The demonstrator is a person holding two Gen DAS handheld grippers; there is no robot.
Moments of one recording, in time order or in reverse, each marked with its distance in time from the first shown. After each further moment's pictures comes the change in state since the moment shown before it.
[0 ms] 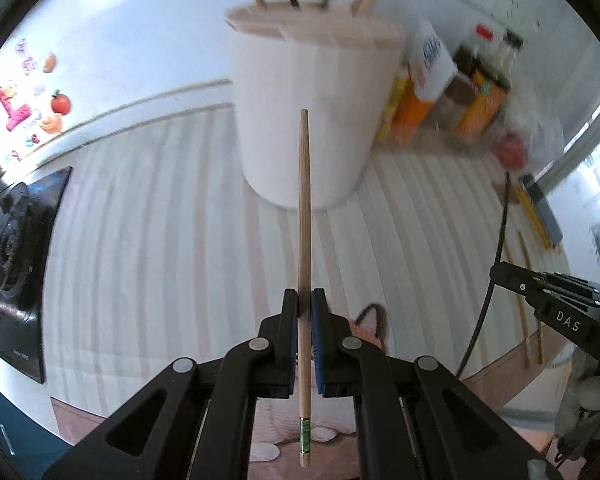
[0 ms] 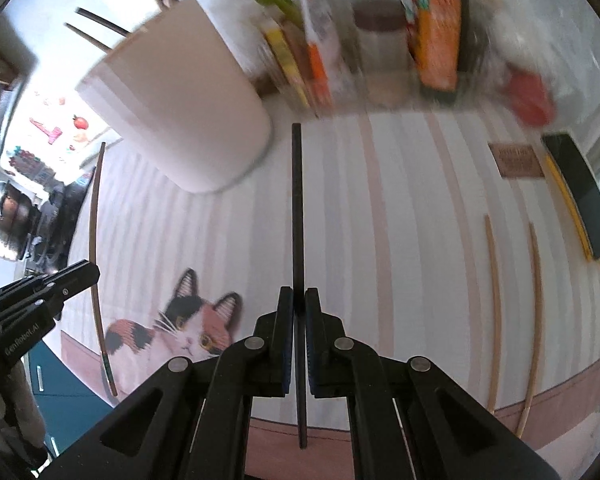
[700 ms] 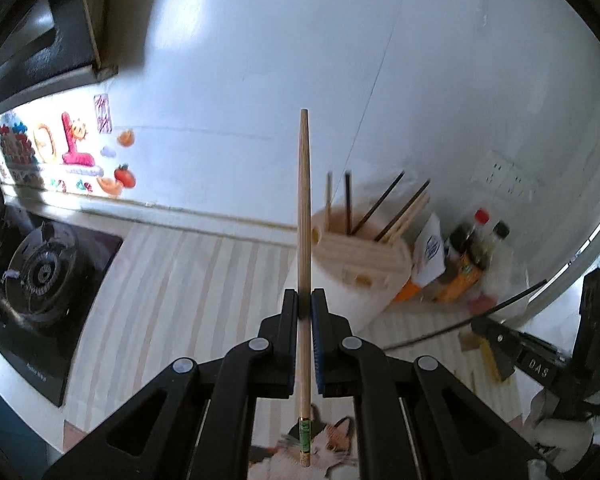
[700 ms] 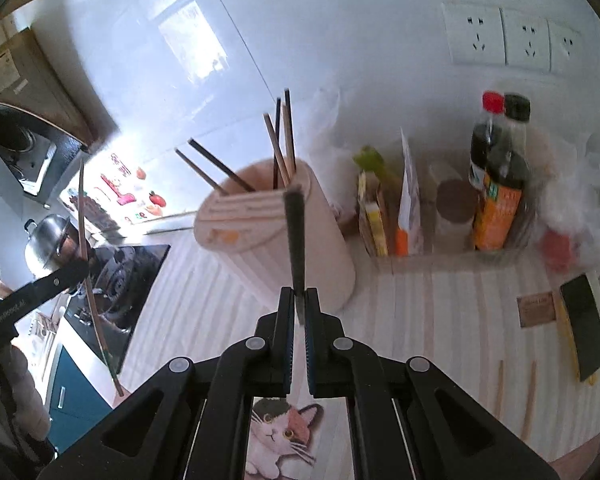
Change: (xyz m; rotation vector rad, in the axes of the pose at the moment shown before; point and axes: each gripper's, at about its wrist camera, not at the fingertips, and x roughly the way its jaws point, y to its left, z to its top) left arm -0.127 0.053 0.068 -0.203 -0.356 -0.046; right arm -0.102 0.057 0.093 -0.102 -0.270 0.153
